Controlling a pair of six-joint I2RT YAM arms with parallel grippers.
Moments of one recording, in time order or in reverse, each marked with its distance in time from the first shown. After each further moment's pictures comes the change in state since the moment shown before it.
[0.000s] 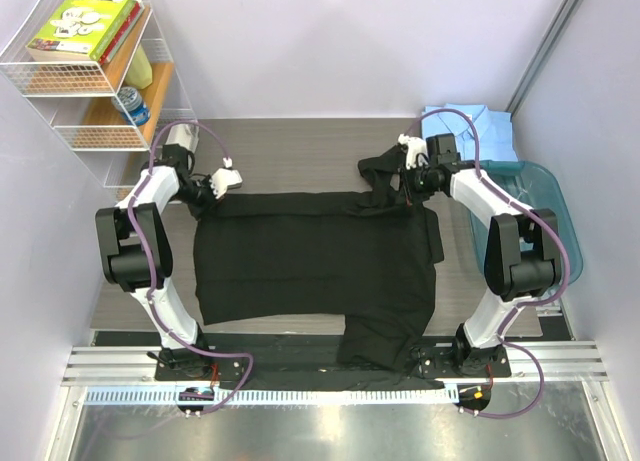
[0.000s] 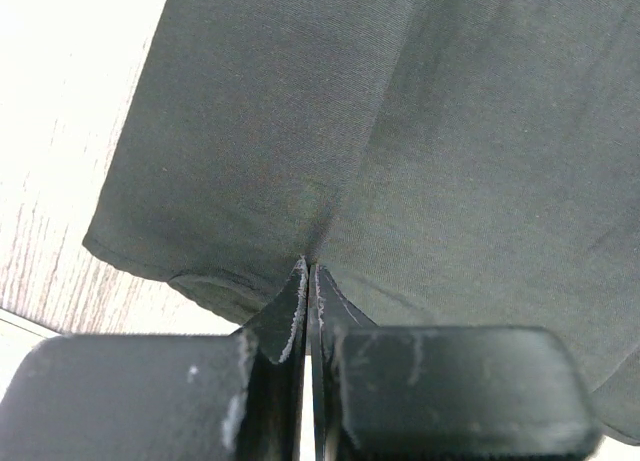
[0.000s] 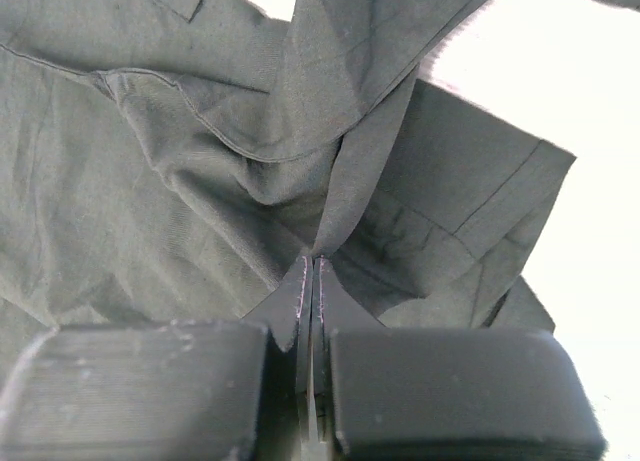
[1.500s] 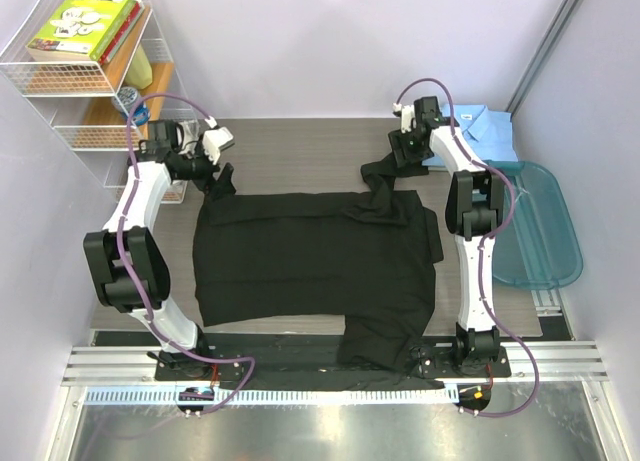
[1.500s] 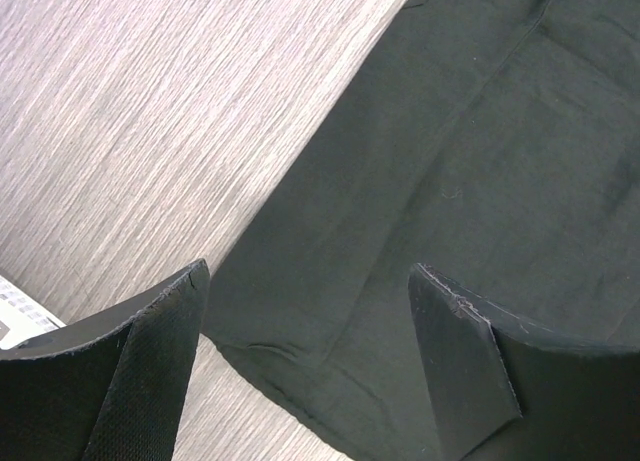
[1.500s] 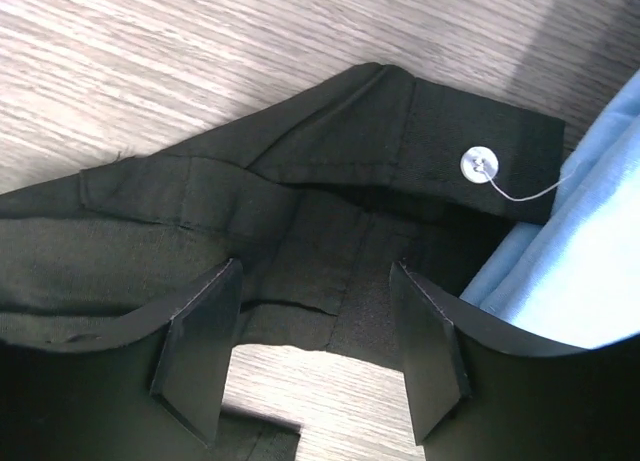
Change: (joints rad) left arm -0.026 -0.163 0.082 0.116 0.245 -0.366; right arm -0.038 0.719 0.936 -0.258 0.245 -0.086
